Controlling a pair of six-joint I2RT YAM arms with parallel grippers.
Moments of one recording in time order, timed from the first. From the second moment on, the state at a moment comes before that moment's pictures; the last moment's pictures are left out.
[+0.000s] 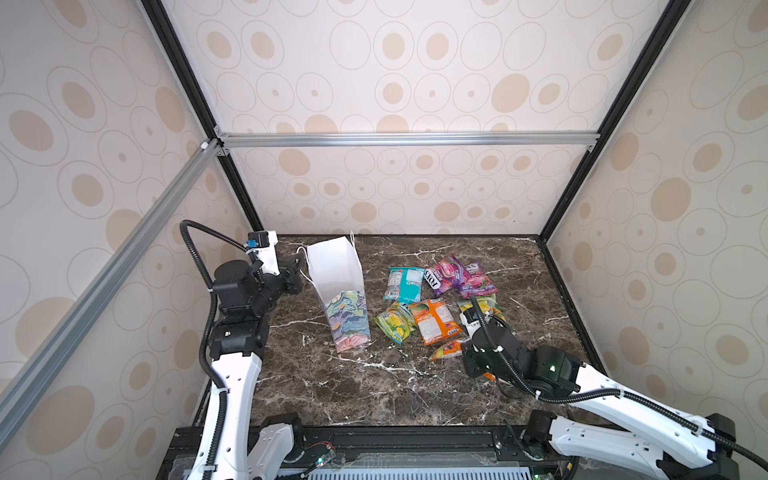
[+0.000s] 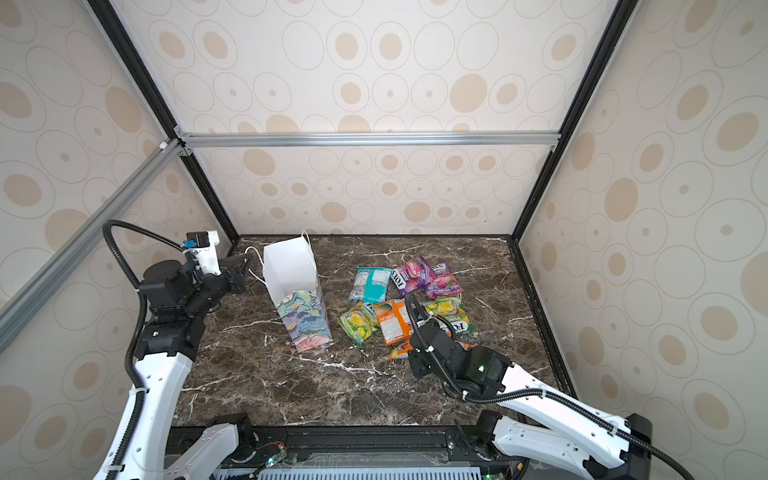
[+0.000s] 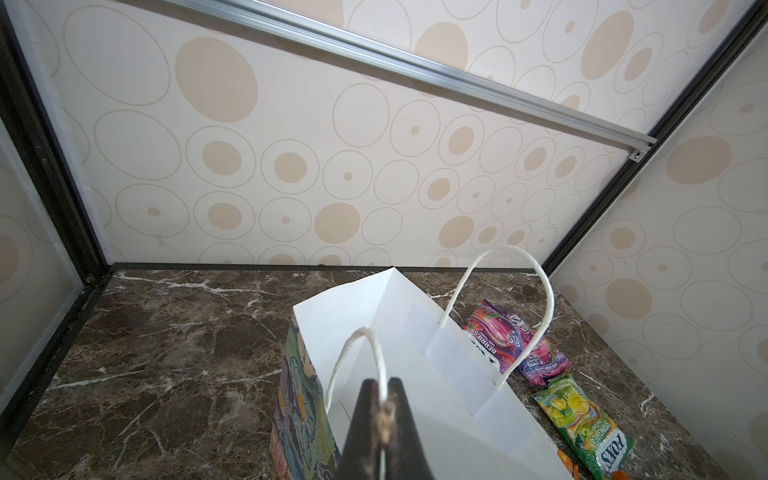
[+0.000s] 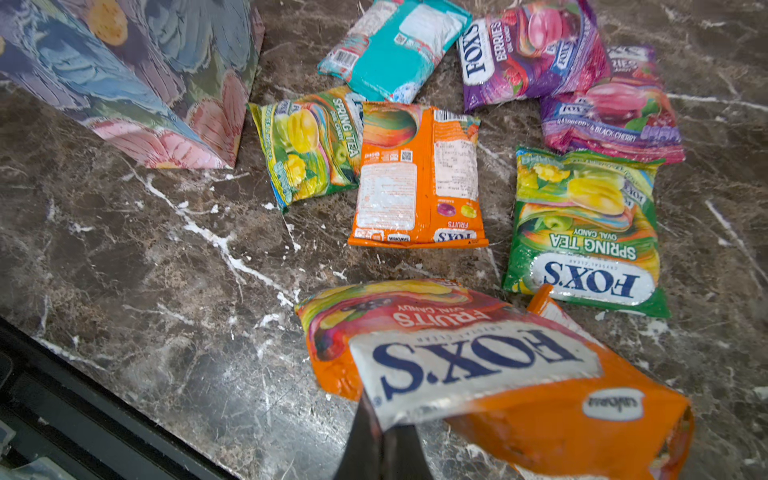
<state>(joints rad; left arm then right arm) 0.15 0.93 0.98 -0.23 0.48 -0.20 0.97 0.89 0.83 -0.79 0.34 0.45</state>
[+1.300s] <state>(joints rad) 0.15 0.92 0.98 -0.23 0.48 -0.20 0.97 1.09 1.22 -0.69 0.17 0.21</state>
